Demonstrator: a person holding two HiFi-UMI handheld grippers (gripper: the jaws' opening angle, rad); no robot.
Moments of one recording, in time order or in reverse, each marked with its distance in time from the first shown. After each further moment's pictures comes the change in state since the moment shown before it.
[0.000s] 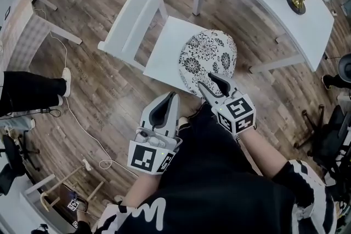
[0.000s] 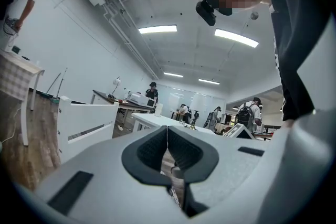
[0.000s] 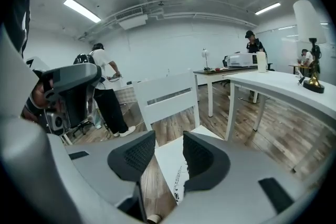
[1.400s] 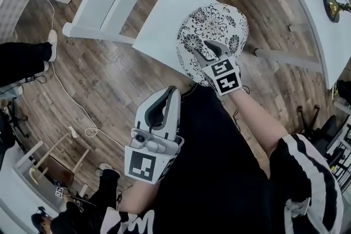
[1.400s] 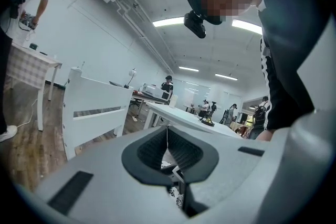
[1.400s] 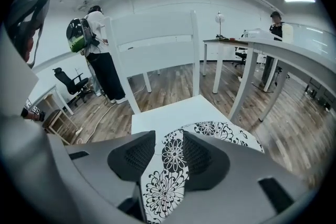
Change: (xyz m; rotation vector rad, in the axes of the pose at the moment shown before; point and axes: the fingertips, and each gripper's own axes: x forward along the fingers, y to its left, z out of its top) left arm 0.042 0.028 -0.054 -0.083 0.059 0.171; right arm 0.143 -0.089 -0.117 -0.115 0.335 0.050
